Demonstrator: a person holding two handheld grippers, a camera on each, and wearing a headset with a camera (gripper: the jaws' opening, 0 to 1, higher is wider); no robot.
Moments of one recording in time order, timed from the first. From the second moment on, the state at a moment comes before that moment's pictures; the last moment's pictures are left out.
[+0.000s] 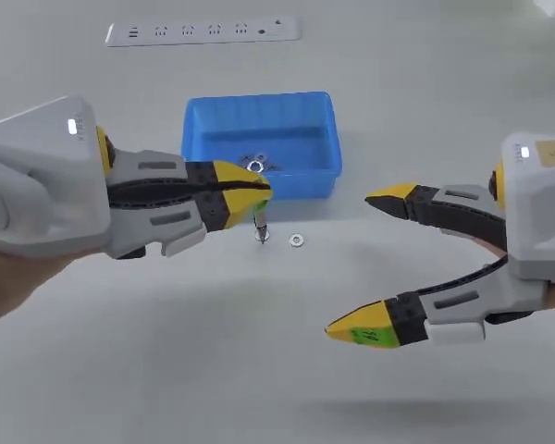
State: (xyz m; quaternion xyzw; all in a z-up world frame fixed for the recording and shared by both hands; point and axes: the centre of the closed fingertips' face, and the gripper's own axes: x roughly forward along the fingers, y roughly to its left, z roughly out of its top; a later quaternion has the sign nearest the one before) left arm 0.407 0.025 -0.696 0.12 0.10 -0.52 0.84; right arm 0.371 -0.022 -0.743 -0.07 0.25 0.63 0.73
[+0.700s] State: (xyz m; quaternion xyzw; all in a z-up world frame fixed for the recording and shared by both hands) left arm 0.410 0.023 -0.699 0.11 0.12 -0.53 0.83; right arm 0.367 -0.016 -0.744 -0.05 0.25 0.63 0.73
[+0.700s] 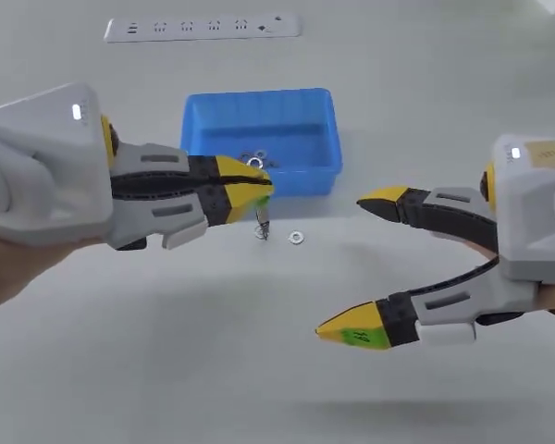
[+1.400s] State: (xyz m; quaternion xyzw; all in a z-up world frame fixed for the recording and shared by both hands) left arm 0.403 0.014 -0.702 0.13 0.16 -0.55 0.81; right arm 0.399 0.058 -0.762 -0.13 0.22 0.70 0.67
